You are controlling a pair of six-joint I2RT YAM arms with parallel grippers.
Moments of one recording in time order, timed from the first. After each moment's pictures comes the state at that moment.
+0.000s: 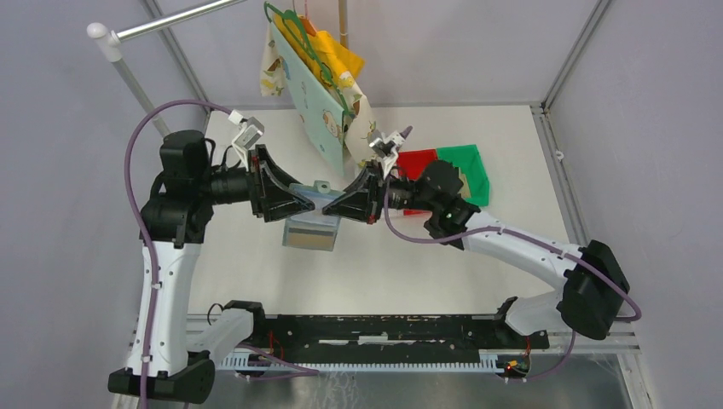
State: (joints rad) left arm -0.08 0.95 1.35 -0.76 1.23 -0.17; right arm 0.88 1.37 0.93 0.81 -0.65 0.74
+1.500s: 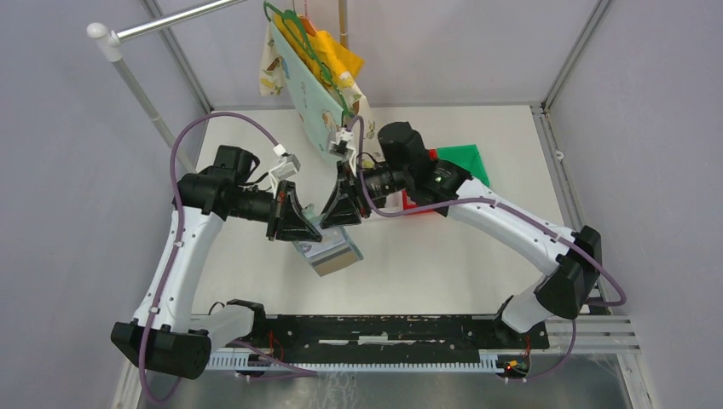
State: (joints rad) left arm -0.18 1.12 1.28 -1.35 1.27 0.60; right arm 0.89 1.57 1.54 -0.36 -0.89 0.15
